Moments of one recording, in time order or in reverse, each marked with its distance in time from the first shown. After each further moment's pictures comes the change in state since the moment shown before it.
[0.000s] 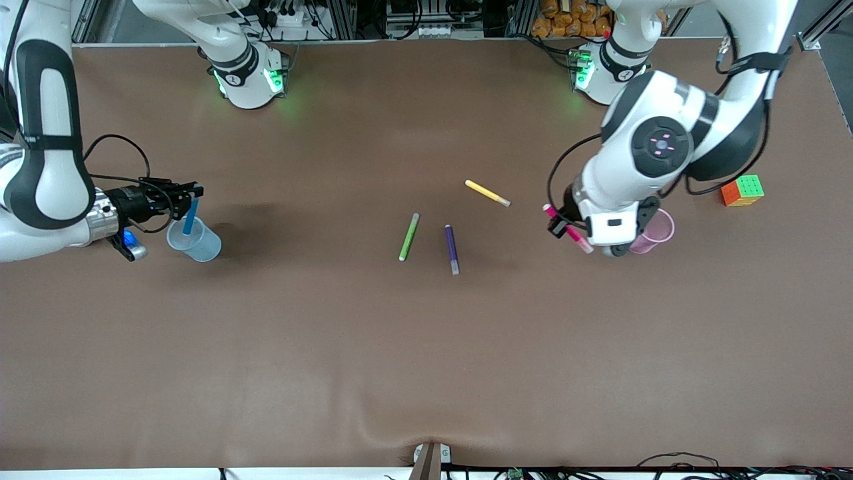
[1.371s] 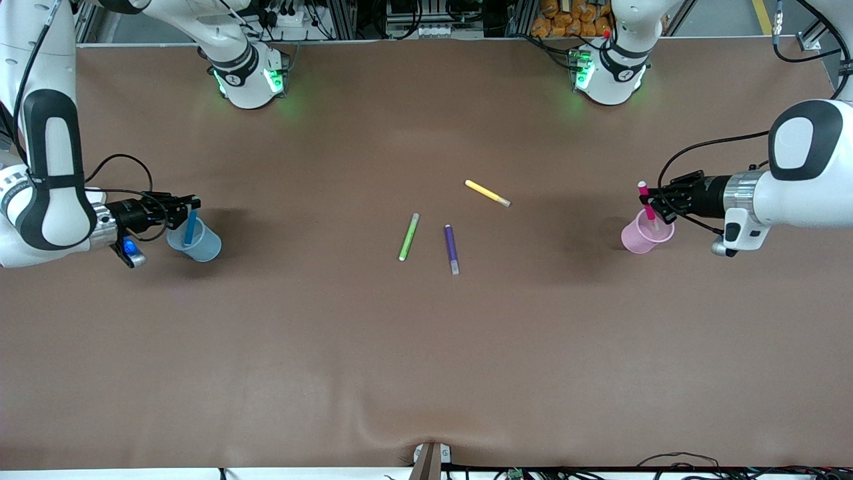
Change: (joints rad) left arm 0.491 -0.049 0.003 -0.204 -0.305 -0.145 0.631; right arm -0.039 0.114 -0.042 -0.006 0.040 0.077 -0.166
